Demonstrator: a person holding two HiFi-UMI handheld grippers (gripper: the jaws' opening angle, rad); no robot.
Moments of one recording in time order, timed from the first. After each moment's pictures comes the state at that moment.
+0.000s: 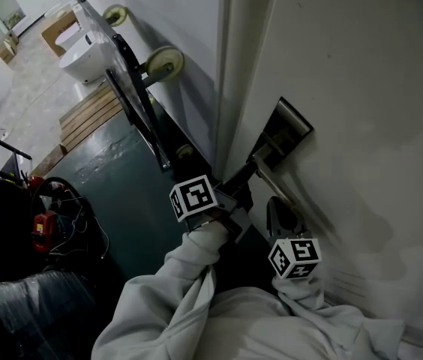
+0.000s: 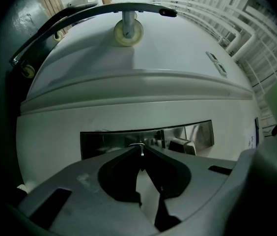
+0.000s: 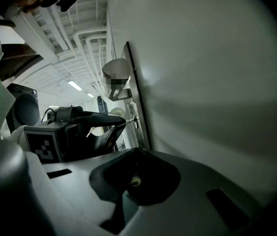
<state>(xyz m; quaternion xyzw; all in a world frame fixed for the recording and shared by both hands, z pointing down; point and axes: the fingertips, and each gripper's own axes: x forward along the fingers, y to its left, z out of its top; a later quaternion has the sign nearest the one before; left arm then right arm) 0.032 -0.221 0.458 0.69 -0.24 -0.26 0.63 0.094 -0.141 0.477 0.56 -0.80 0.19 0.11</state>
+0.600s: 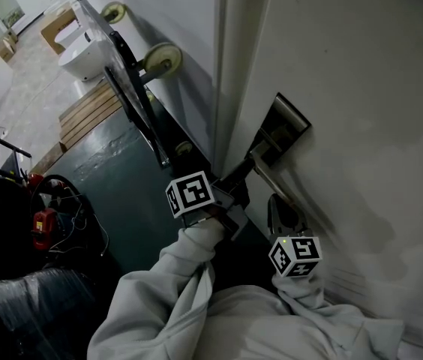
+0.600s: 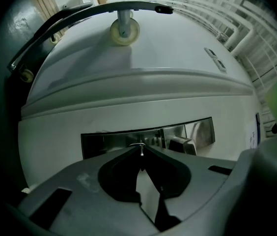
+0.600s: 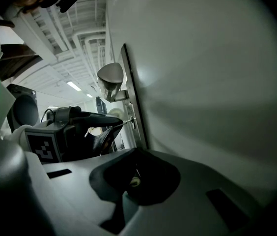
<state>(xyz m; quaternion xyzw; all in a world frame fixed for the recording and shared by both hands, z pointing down) 0.032 -0.221 0.457 0.70 -0.25 -0.25 0.63 0.101 -0.140 0.475 0.57 -0.79 0.19 0.11</state>
